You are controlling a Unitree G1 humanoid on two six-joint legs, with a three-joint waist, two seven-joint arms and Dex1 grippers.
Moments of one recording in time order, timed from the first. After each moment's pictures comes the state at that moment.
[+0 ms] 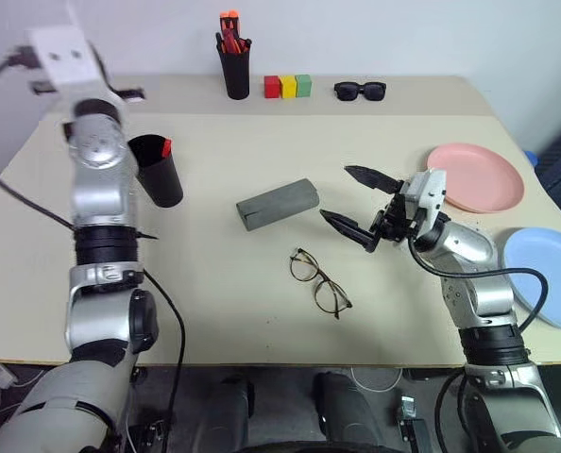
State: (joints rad) left arm -0.96 0.37 0.23 0.51 -0.01 0.05 0.18; right arm -0.38 -0.45 -0.05 -0.03 0.47 0.02 0.94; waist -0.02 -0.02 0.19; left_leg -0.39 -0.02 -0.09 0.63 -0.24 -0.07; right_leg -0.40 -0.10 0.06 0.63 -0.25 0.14
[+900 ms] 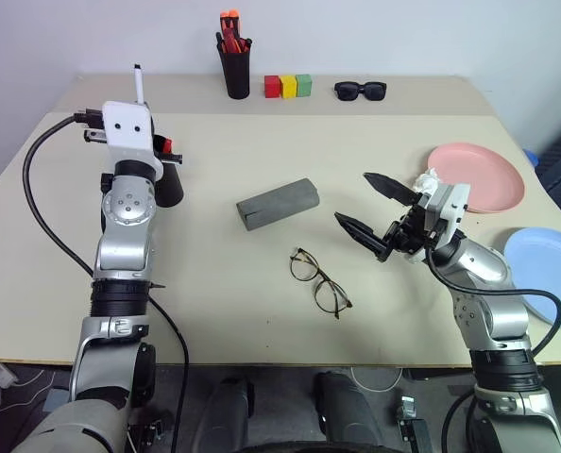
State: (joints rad) left arm -0.64 0.36 0.14 0.19 0.04 0.10 0.06; right arm -0.28 -0.45 -0.09 -0.11 0.50 0.03 0.87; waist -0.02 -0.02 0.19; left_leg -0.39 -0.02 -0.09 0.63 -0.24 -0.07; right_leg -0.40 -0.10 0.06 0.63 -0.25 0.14
